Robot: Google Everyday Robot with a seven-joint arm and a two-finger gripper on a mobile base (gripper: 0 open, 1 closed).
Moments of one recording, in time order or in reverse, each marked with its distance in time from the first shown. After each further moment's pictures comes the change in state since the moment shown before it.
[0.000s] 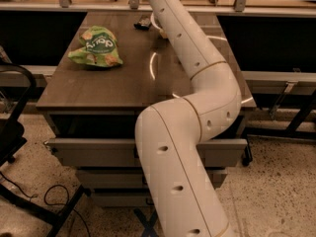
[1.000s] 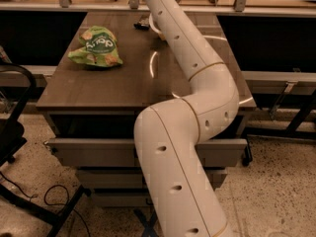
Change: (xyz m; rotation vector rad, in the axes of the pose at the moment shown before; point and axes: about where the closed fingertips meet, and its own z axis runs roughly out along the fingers) arm -0.003 0.002 0.010 -0.002 0.001 -0.007
